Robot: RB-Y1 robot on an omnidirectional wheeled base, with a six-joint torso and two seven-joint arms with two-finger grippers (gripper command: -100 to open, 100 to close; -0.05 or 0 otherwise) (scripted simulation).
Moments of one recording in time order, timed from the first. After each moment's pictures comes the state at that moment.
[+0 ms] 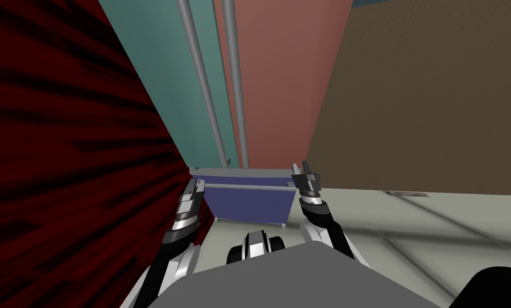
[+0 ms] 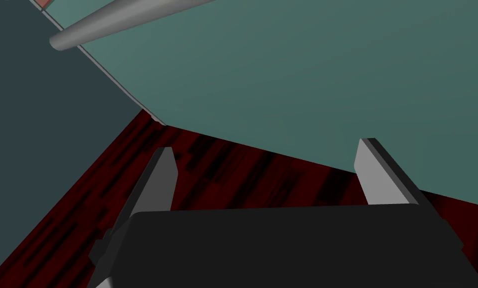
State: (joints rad) left arm 0.45 0.14 0.01 -2.08 0.05 -0.66 -0.17; right arm 0.53 -0.04 0.06 -2.32 -0.03 -0.61 -0.12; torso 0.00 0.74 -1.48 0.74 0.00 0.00
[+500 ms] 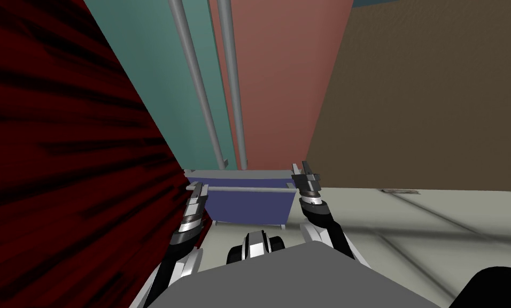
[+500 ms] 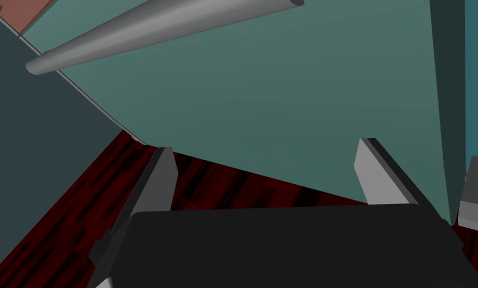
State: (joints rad) left arm 0.44 0.15 -0.01 -1.95 0.03 -0.72 -0.18; right arm 0.53 -0.04 0.06 -2.32 -0.03 -0.61 -0.12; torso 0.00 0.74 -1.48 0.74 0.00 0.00
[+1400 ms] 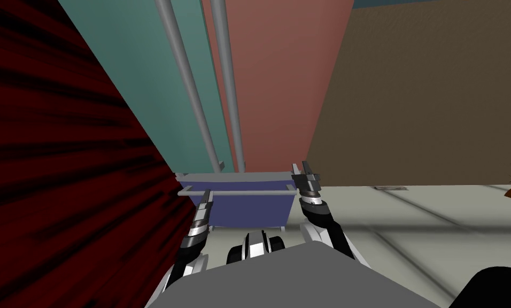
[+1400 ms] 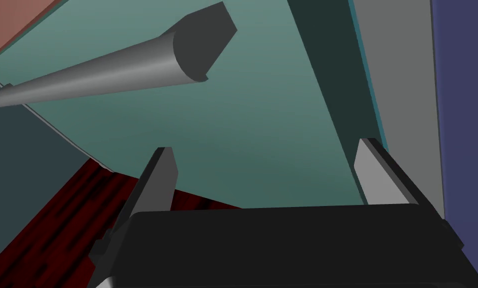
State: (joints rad) left arm 0.42 0.12 -0.04 -1.75 0.00 -0.82 -0.20; right arm 0.53 -0.04 0.06 -2.32 -0.03 -0.61 -0.12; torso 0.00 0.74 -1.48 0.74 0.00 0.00
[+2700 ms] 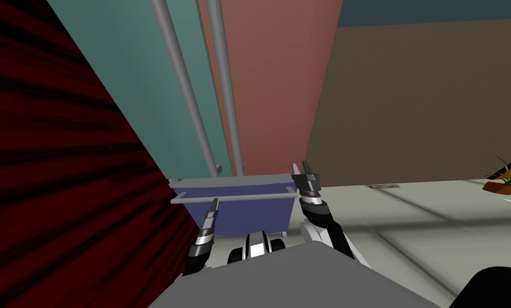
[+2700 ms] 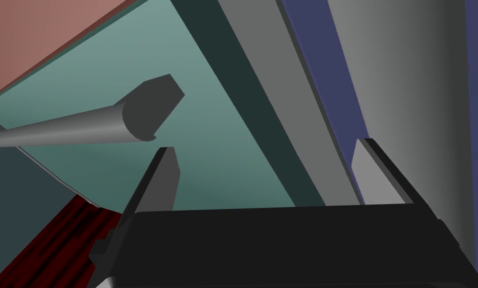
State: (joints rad) left arm 0.37 0.12 -0.08 -1.46 -0.04 -0.97 -0.23; right arm 0.53 -0.04 0.06 -2.32 -0.03 -0.61 -0.12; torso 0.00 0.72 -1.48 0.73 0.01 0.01
